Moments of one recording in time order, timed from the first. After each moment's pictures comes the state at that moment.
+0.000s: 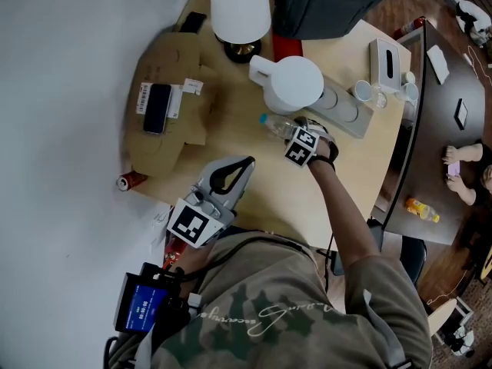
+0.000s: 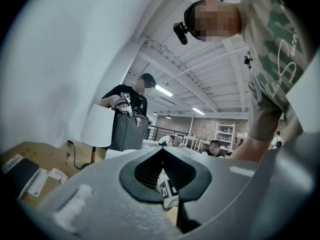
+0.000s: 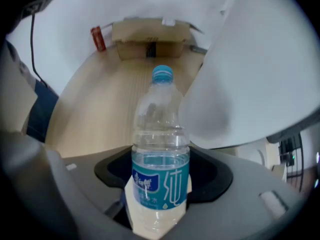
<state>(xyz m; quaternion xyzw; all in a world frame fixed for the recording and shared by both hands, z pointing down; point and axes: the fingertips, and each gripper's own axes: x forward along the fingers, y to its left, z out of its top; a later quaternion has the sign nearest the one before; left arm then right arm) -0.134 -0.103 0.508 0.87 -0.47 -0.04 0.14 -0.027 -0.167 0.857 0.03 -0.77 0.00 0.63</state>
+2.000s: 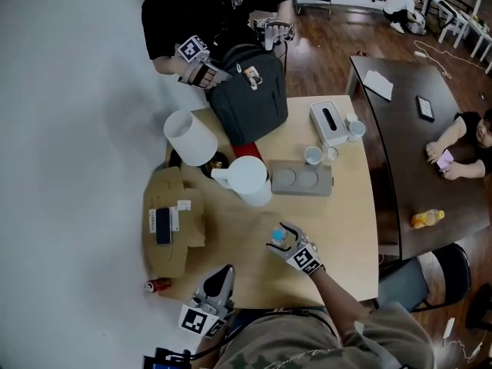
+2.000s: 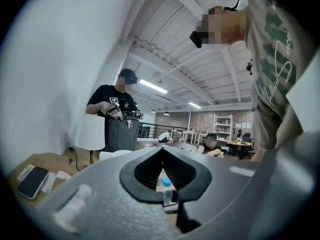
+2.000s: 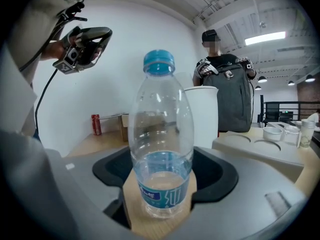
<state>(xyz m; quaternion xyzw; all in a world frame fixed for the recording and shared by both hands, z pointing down) -0.100 -0.031 0.478 0.87 -0.47 0.01 0.11 -0.016 -0.102 0.763 0.25 -0.95 0.07 0.16</state>
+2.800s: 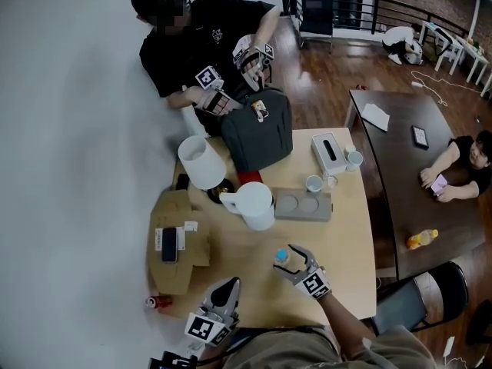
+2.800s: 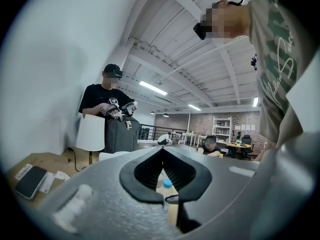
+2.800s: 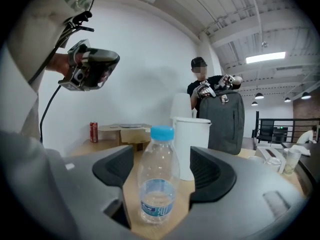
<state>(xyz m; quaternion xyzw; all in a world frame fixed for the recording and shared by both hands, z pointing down) -0.098 -0.036 0.473 0.88 -0.47 -0.02 0.11 0.007 -0.098 0.688 0.28 -0.95 0.00 0.12</state>
